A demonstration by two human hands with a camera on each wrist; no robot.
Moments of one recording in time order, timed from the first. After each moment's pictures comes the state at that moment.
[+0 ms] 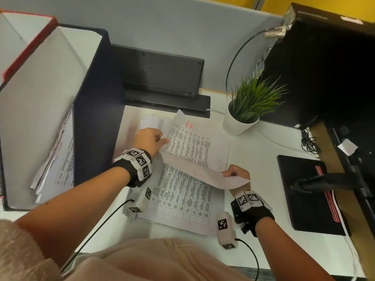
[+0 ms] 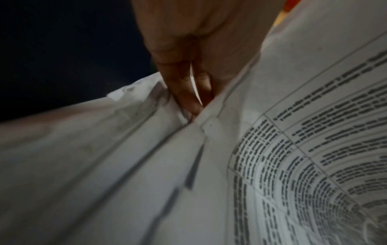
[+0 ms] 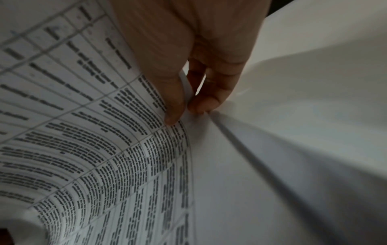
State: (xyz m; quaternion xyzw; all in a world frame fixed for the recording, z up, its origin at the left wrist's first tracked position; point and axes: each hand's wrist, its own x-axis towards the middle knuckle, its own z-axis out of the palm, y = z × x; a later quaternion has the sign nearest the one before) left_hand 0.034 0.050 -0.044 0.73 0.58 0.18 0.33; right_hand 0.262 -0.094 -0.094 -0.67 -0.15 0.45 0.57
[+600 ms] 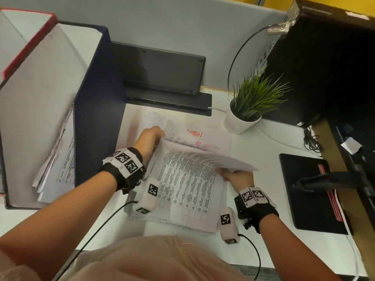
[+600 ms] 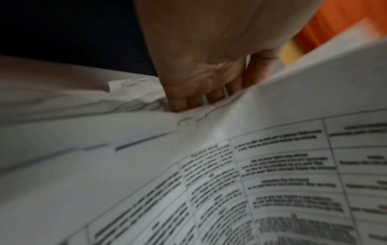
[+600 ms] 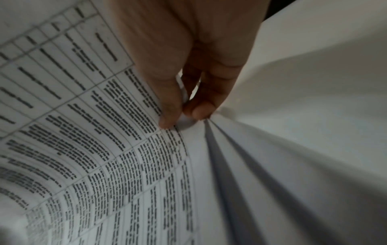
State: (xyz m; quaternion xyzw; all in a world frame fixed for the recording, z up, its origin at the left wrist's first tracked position) left_hand 0.031 0.037 -0.025 0.46 0.53 0.26 0.67; right_hand 0.258 -0.097 -0.067 -0.79 -0.35 0.37 0.34
